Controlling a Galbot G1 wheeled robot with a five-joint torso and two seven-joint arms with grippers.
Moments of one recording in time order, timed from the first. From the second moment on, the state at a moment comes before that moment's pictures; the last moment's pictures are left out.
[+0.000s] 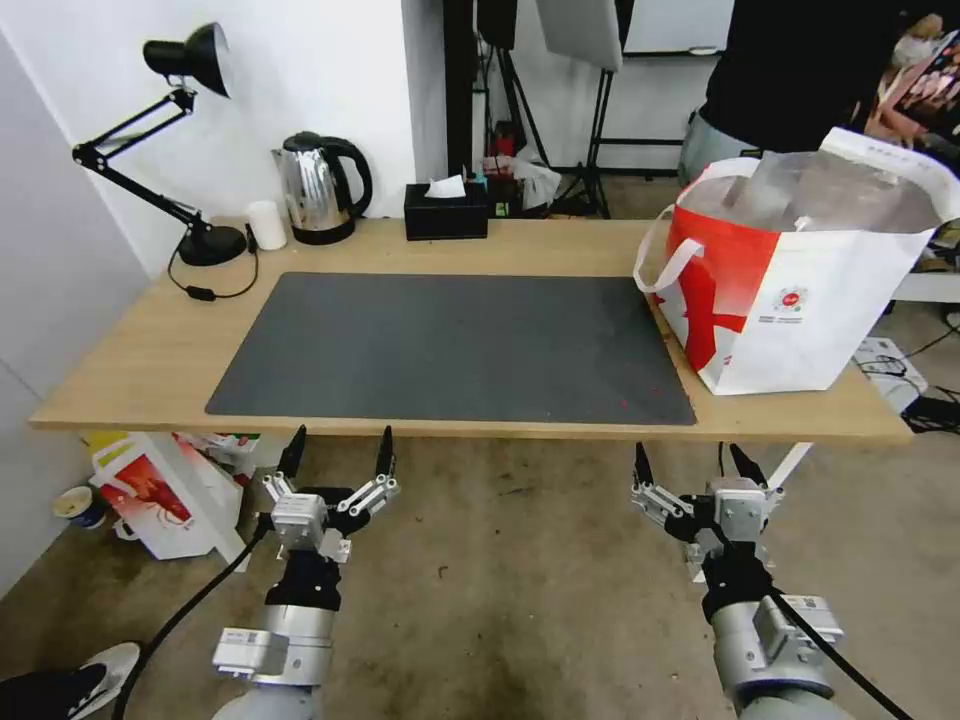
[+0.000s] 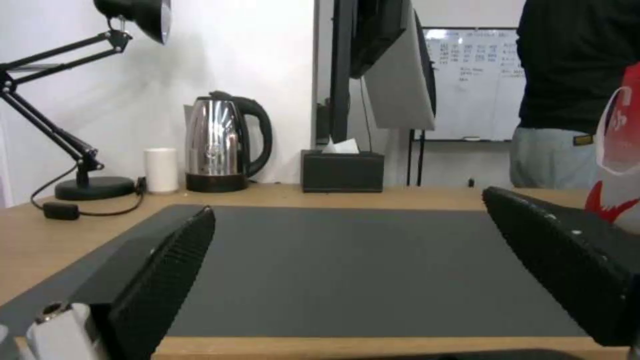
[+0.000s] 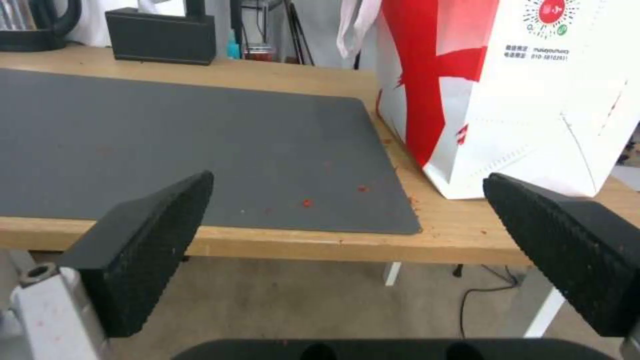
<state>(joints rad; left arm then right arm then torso) 1.77 -1.35 -0.38 -2.22 -0.14 -0.30 -0.15 -1.61 0.67 0.05 2.45 0.39 -0.05 0.97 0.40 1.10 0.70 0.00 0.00</state>
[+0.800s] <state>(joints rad) 1.77 -1.33 -0.39 -2.21 -0.15 -0.30 -0.18 -1.61 0.67 0.05 2.45 0.39 -0.05 0.97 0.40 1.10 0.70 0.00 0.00</state>
